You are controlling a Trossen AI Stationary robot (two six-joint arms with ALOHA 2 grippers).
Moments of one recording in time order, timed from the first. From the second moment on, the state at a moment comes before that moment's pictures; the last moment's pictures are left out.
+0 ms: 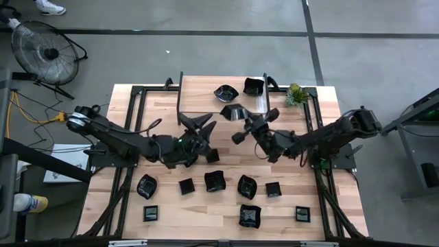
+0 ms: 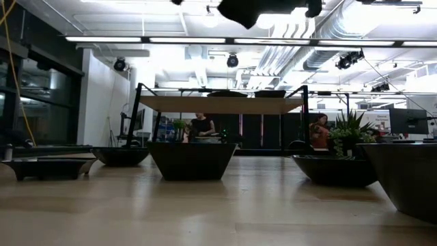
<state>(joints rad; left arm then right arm) -0.34 1.43 1.02 0.67 -1.14 1.31 0.22 1.48 0.87 0.88 1.19 -0.37</state>
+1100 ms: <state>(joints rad) -0.47 1.42 1.02 0.14 -1.35 0.93 -0.68 1.32 1.43 -0.71 0.12 0.26</state>
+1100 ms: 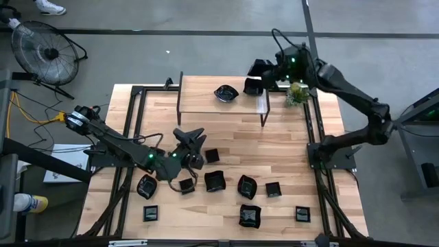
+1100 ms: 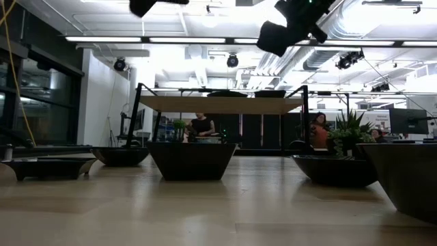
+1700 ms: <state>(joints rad) -0.49 1.39 1.02 -0.92 -1.33 -0.18 -0.86 1.68 1.75 -1.11 -0.27 0.18</state>
